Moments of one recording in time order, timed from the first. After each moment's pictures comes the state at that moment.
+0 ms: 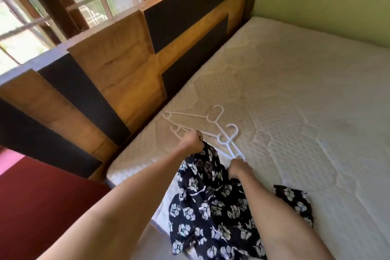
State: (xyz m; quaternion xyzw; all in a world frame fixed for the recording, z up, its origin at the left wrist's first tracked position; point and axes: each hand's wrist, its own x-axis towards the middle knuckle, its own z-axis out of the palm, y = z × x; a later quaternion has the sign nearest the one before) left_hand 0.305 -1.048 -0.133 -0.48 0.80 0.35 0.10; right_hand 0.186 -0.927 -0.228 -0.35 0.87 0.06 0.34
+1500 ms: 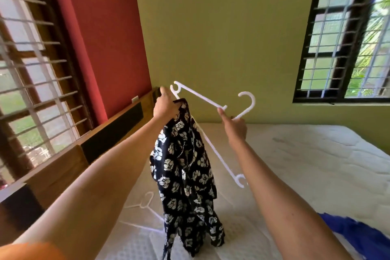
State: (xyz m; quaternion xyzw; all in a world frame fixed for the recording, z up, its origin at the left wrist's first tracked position) left_hand 0.176 -0.845 0.304 -0.29 0.86 0.28 -0.33; right_hand 0.090 -0.672 0.239 -0.12 0.77 -0.63 0.00
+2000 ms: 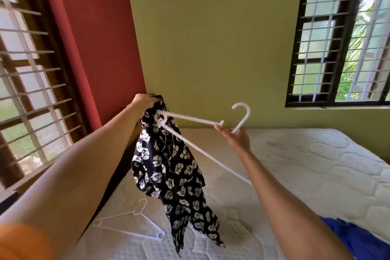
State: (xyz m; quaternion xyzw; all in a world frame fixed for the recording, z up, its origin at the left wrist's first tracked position) left_hand 0.189 -0.869 0.341 -0.34 0.81 0.40 -0.27; right_hand 0.082 -0.618 0.220 -0.20 0.80 -0.57 0.00
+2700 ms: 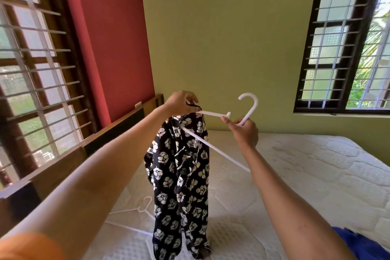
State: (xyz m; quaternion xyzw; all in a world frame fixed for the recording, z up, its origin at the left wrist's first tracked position) left_hand 0.188 -0.806 0.346 -0.10 0.97 0.14 -0.20; right_hand 0.095 -0.625 0.245 -0.18 0.76 -0.62 -0.10
